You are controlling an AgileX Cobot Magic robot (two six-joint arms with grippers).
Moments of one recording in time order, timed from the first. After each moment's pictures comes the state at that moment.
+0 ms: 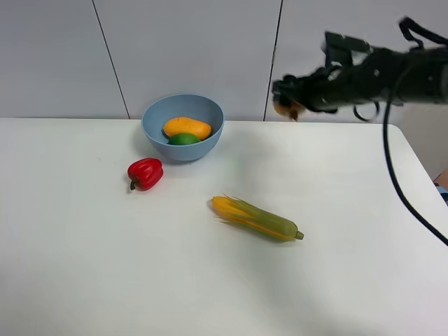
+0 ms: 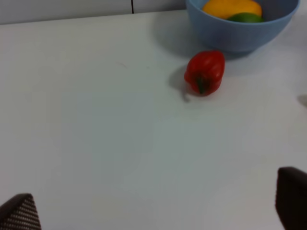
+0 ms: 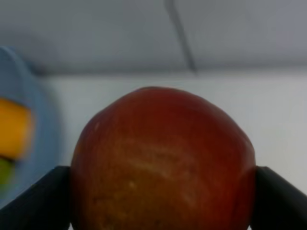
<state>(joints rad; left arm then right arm) -0.01 -0.01 -0.51 -0.08 1.05 0.05 0.32 1.79 -1.22 0.33 0.11 -0.09</state>
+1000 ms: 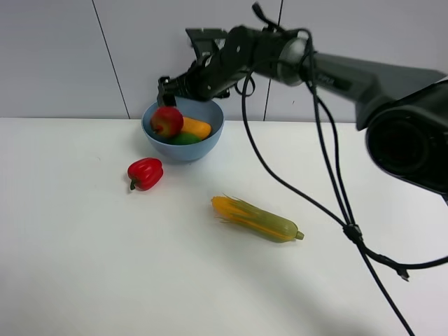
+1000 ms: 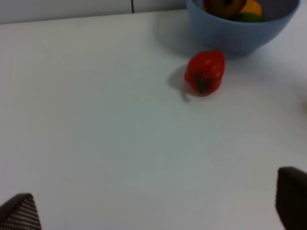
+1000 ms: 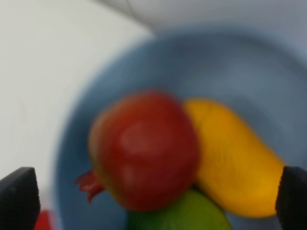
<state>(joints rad) -0.01 -0.01 -0.51 -0.08 1.05 0.05 0.58 2.26 -2.01 0.34 0.54 -0.19</state>
